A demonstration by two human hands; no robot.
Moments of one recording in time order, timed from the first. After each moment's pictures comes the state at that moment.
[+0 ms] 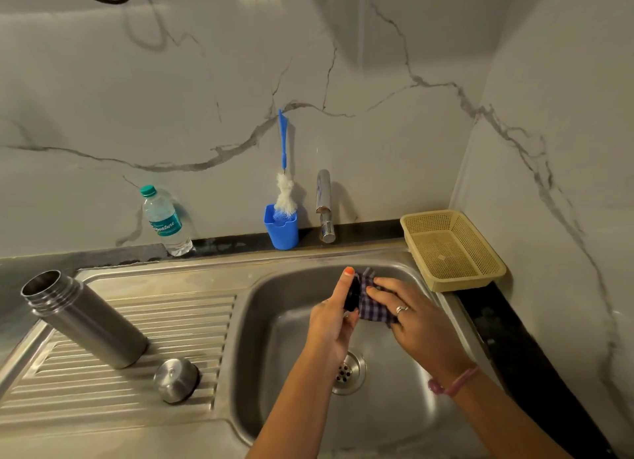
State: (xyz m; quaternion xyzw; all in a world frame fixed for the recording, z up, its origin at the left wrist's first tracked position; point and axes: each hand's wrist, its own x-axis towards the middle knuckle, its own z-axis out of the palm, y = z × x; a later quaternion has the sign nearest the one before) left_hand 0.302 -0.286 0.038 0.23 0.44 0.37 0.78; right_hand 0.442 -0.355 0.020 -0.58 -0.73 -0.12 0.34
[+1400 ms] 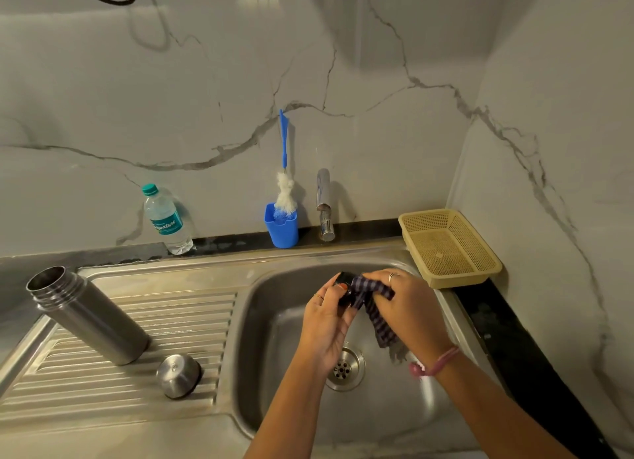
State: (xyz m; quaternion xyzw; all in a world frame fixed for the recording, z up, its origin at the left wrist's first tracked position) left_hand 0.284 -0.298 0.042 0.24 0.35 0.42 0.80; right_hand 0.417 -0.343 0.050 -0.72 -0.59 0.03 0.37
